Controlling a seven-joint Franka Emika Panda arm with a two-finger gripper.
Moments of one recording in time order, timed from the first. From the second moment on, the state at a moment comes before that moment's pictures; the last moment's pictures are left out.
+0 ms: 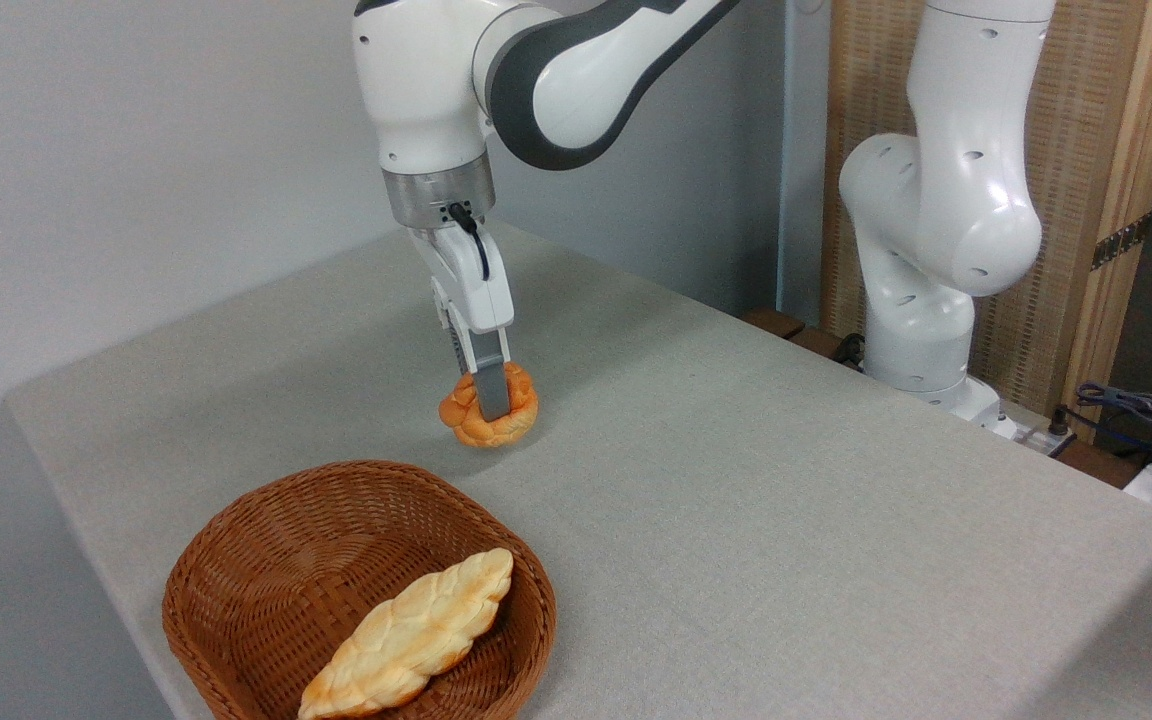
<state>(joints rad) -0.42 -0.18 0.06 -2.22 0.02 2.05 0.71</state>
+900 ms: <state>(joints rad) -0.41 -0.16 0.20 -1.84 -0.01 1.76 0.62</state>
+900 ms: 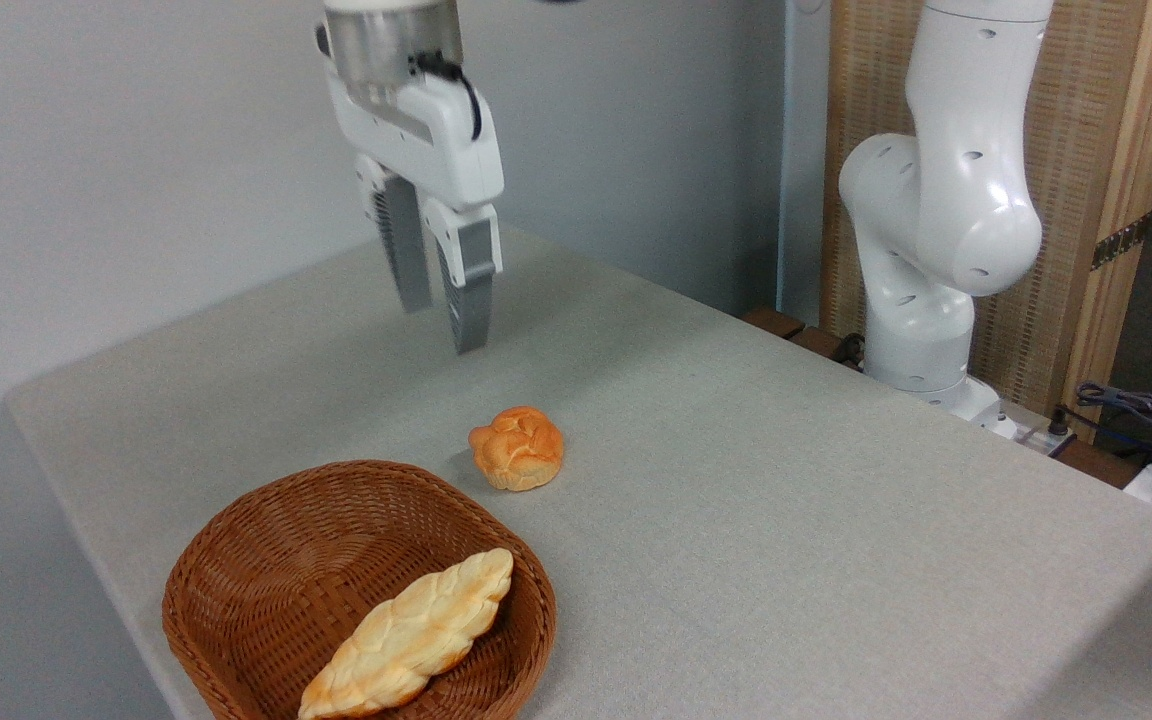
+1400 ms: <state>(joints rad) -0.20 -0.08 0.13 -1.71 -0.06 1.74 0.62</state>
